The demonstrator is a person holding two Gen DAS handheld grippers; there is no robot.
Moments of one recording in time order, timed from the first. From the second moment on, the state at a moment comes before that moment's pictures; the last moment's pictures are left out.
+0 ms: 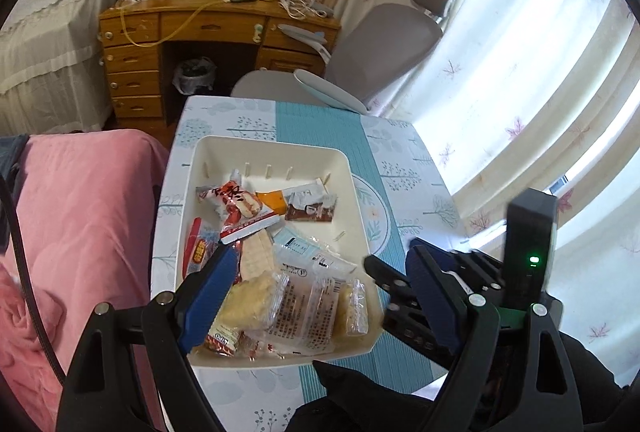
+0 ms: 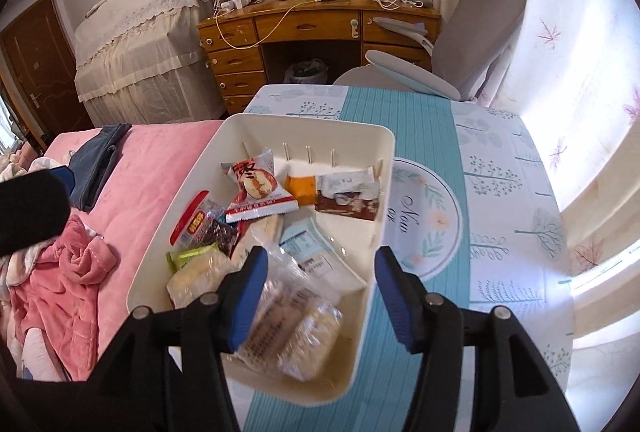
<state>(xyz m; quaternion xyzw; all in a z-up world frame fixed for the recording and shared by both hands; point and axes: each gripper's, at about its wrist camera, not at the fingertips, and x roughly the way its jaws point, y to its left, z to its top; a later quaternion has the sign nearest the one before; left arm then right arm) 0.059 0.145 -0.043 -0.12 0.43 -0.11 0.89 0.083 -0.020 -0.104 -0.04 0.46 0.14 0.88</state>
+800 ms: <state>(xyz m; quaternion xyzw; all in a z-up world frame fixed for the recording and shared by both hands) -0.048 0.010 -0.015 -0.10 0.46 -0.04 0.88 -0.035 -0.180 -0.043 0.04 0.56 0.15 0.82</state>
